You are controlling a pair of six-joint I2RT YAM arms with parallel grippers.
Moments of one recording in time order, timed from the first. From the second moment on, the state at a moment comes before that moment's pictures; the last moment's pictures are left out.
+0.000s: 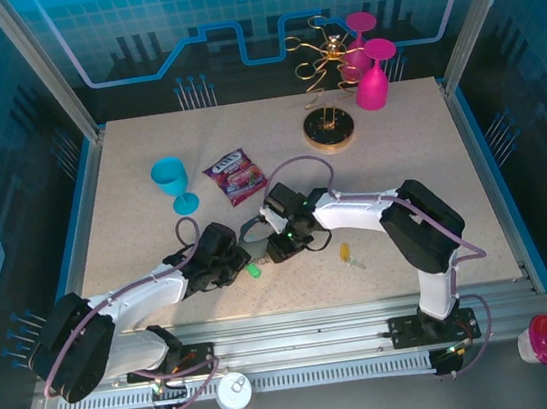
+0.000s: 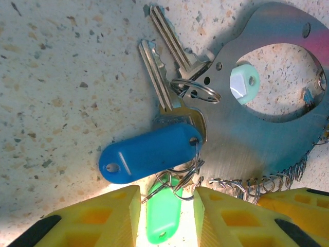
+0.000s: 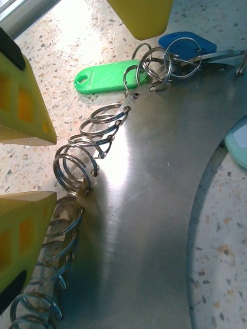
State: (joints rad) left arm -0.61 1.24 0.49 -0.25 0.03 -1.35; right arm 0.81 1.87 1.17 -0.54 -0.32 0.33
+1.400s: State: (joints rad) left arm -0.61 1.23 0.47 -0.25 0.03 -1.37; right arm 0.88 1.91 1.26 -0.64 -0.07 0.47
